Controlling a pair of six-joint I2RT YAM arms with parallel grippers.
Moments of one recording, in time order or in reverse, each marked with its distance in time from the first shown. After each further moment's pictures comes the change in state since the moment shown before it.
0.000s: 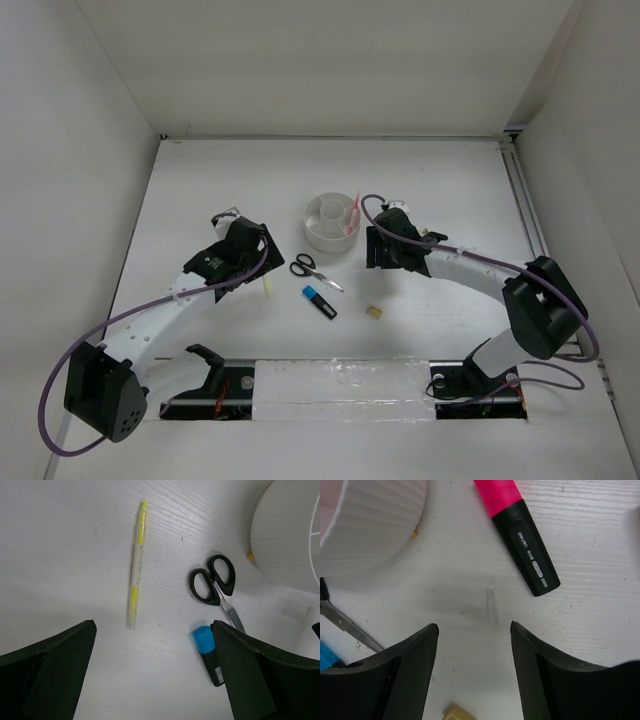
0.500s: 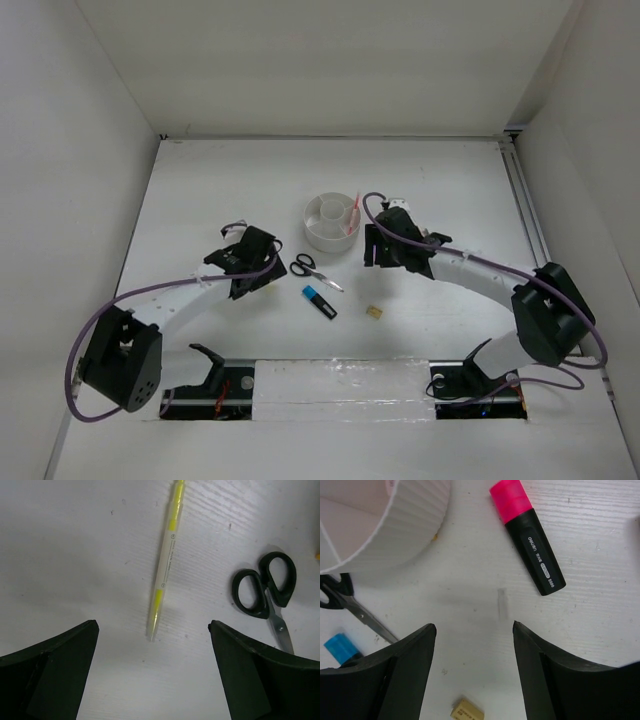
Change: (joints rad) left arm -0.005 0.158 -0.073 0.074 -0.013 -0.034; right arm 0.013 -0.031 0.000 0.005 -0.004 0.003
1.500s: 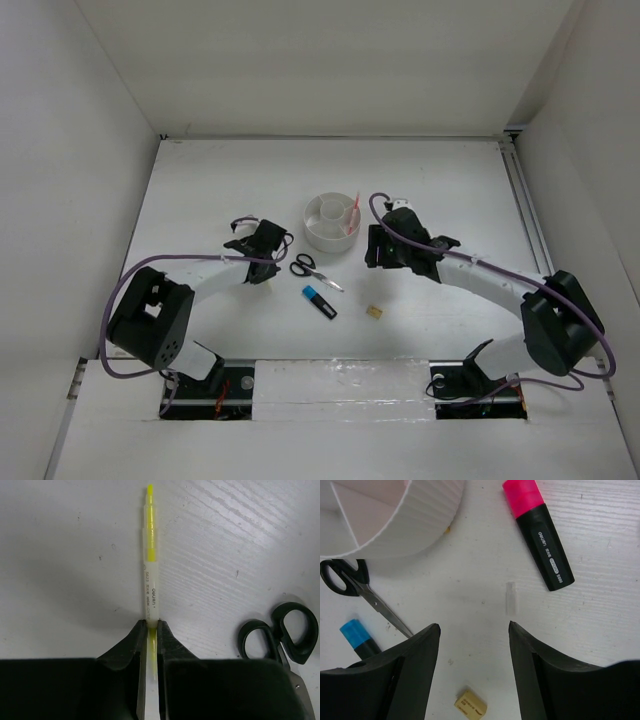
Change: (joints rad) left arm 0.002 0.256 0.052 0.127 -0.089 0.013; right arm -0.017 -0.071 -0.038 0.031 -0.072 -0.008
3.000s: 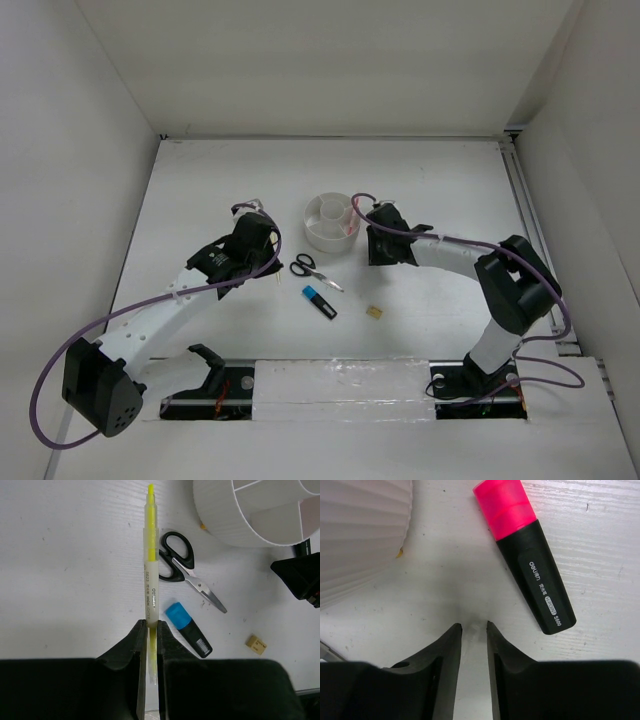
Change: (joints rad) left arm -0.088 -0.397 0.112 -0.213 0.181 0.139; right arm -0.029 0.285 0.118 -0.003 0.018 -0.039
